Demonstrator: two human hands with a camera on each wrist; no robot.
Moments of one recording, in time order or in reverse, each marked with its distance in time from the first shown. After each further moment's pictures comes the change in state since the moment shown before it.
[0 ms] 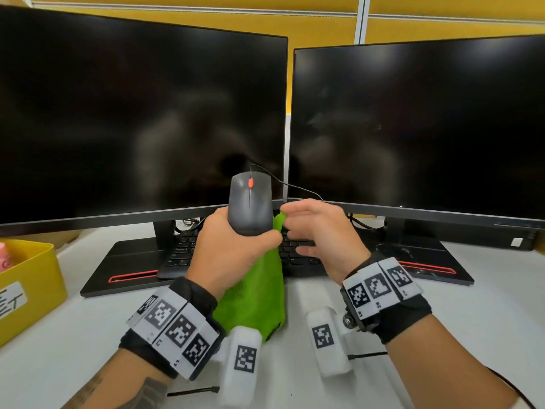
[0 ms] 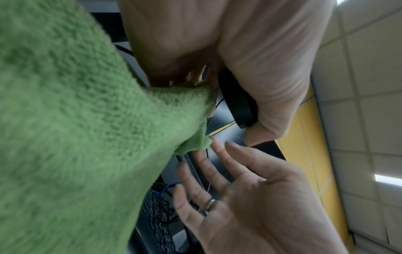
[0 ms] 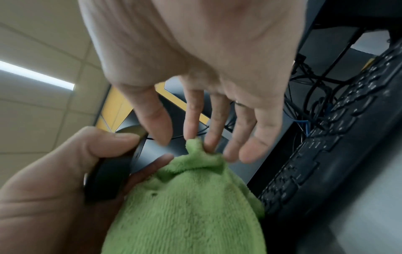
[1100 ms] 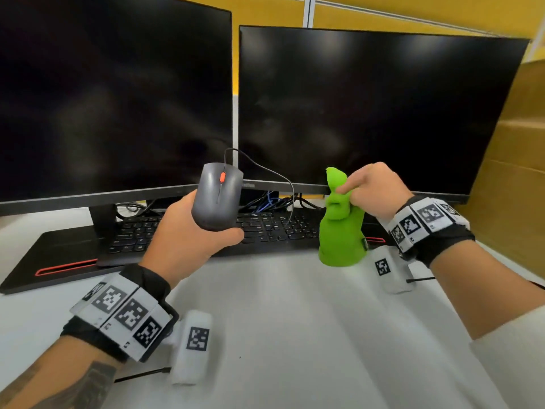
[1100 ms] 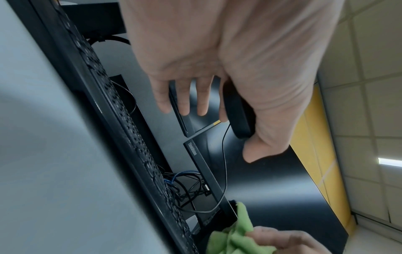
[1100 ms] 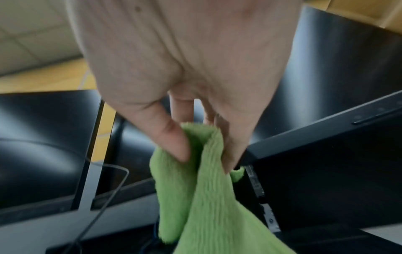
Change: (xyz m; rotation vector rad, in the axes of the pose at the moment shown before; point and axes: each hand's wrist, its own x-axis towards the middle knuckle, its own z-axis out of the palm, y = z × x) left_hand -0.014 0.007 0.010 0.168 -0.140 0.050; right_hand 0.001 -0.020 -0.164 -0.913 0.364 0.021
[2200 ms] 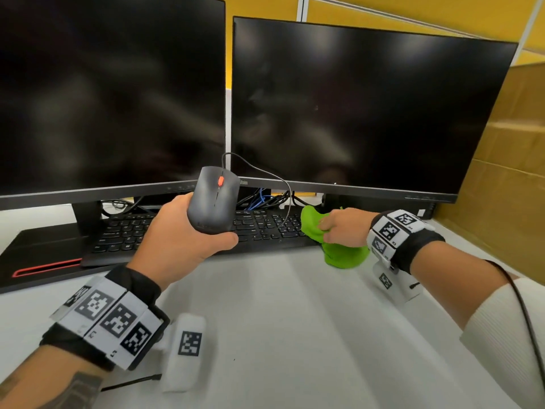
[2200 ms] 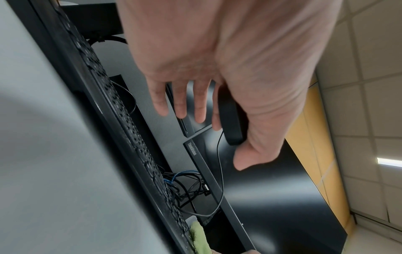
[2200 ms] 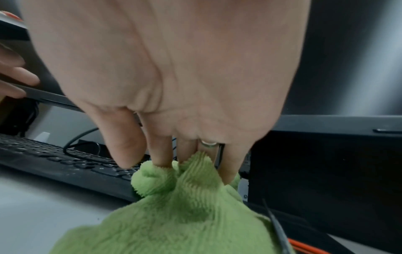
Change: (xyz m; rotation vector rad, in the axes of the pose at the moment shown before) left_hand 0.003 -0.008 0.000 0.018 -0.045 -0.025; right_hand 0.008 0.022 0.050 -0.677 -0.533 -0.081
